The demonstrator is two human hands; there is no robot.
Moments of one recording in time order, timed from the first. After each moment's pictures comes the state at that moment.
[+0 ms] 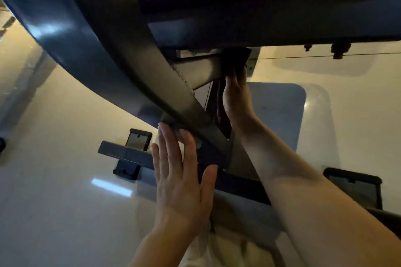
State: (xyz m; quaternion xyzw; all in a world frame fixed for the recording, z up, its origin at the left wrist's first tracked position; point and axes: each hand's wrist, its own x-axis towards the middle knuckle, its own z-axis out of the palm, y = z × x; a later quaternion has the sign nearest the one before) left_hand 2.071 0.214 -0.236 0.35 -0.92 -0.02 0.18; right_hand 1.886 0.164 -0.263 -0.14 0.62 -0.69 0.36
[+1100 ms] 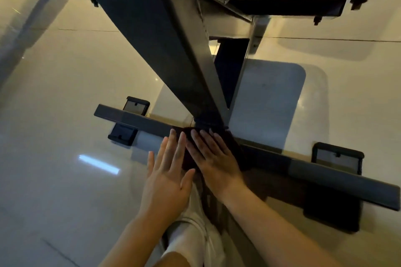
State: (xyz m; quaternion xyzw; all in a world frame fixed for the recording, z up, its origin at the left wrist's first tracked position) left_hand 2.161 0.228 -0.286 0.41 -0.90 -0.15 0.00; right_hand 2.021 0.278 -0.328 -0.67 0.71 -0.09 0.17
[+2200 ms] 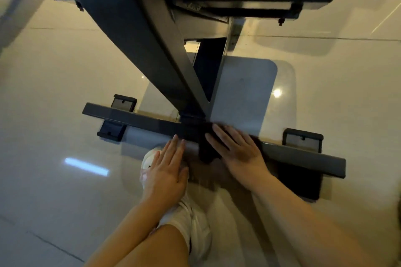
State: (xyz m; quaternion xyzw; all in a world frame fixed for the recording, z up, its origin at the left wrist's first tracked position) left_hand 2.162 0.247 -0.296 0.39 -0.90 -0.21 -0.07; right_hand 1.968 0.345 -0.337 -0.64 0.76 -0.10 0.10
